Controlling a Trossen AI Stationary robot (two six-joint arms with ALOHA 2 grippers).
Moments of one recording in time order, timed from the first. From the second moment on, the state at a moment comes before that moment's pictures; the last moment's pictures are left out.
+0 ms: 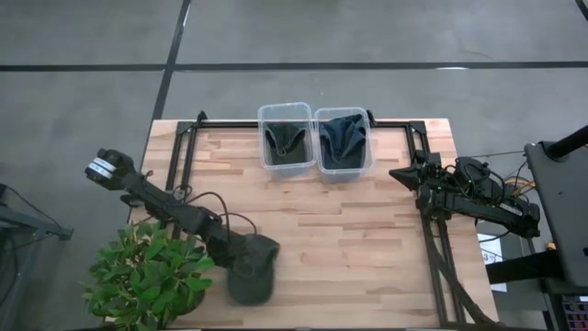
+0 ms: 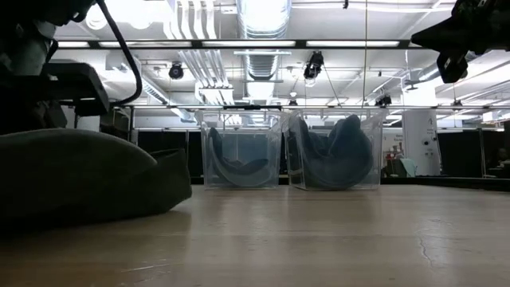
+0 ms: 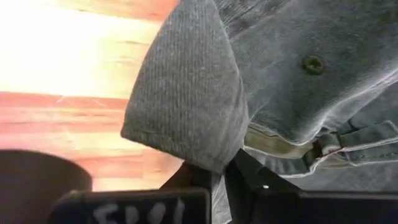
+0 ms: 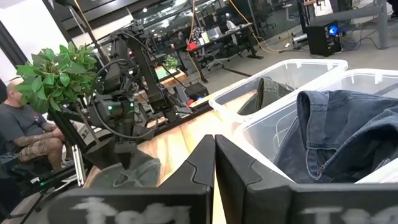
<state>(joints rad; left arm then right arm) -0.48 1.37 0.63 -0.36 0.30 -2.29 -0.27 0.00 0.34 -0.35 -0.08 0.41</state>
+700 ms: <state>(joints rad) -0.47 1.11 0.66 -0.36 -0.54 -2.10 -0.27 0.00 0.34 -0.34 -0.08 0.41</state>
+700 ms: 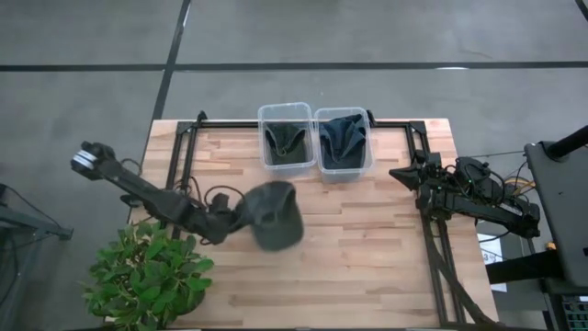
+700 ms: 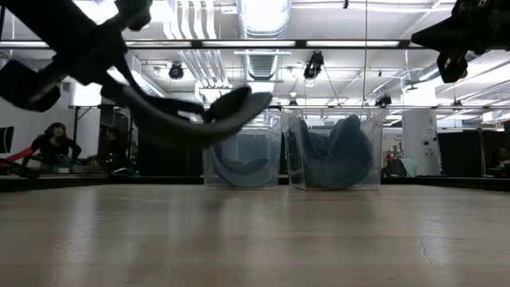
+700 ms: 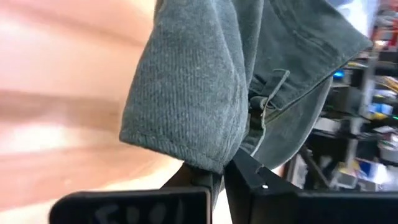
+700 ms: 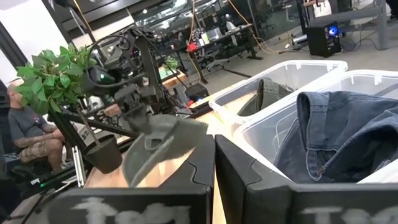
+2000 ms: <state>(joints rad) -0.40 1.03 0.70 0.85 -0.57 -0.40 -0.27 0.00 0.34 -0.34 -0.08 0.39</state>
